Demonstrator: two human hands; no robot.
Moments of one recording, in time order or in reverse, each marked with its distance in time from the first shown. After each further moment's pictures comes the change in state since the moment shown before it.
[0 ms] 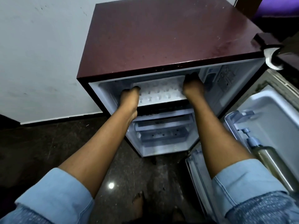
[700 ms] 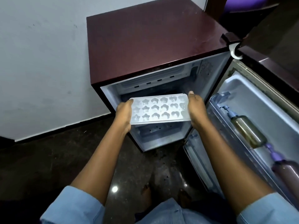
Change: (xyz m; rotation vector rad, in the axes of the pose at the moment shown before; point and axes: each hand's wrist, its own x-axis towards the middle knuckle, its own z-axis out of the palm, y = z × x) left_hand -0.071 -0.005 -0.070 0.007 -0.188 -0.151; right_hand -0.149 0.045 -0.014 0.800 0.005 0.344
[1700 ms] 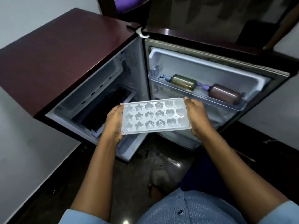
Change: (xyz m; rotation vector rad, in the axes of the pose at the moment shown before) left_hand -0.065 -0.031 0.030 0.258 -0.637 0.042; right_hand -0.233 0.031 -0.073 0.413 0.557 0.065
